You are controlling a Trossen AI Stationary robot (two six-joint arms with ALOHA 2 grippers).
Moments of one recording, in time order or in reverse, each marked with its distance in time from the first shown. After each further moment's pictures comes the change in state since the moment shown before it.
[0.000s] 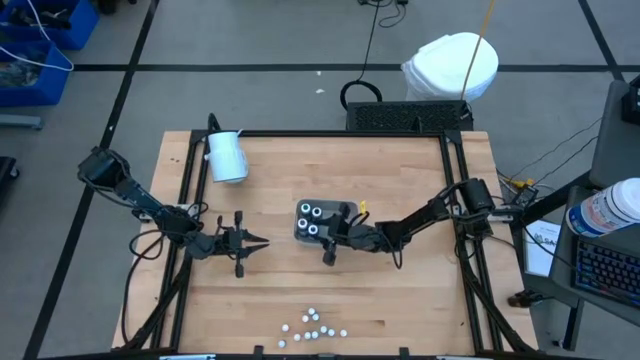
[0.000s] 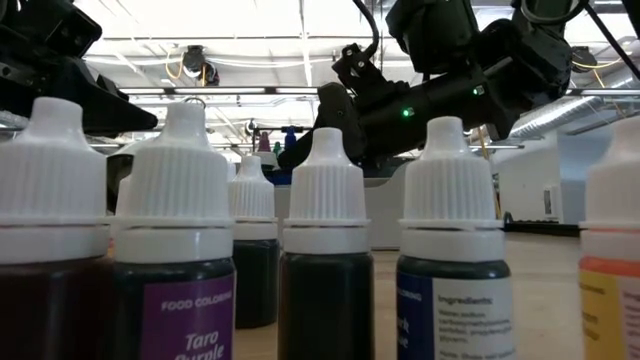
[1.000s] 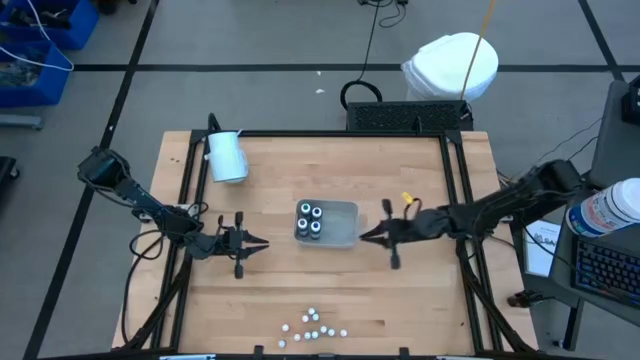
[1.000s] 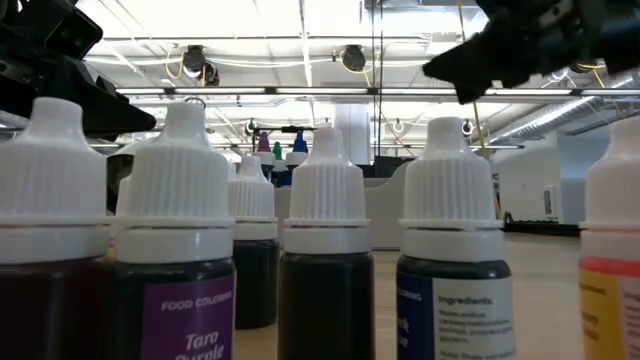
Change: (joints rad) left arm 0.000 0.000 0.000 -0.004 0.024 -0.037; right arm 0.071 -0.837 -0.440 -0.313 -0.289 -0.120
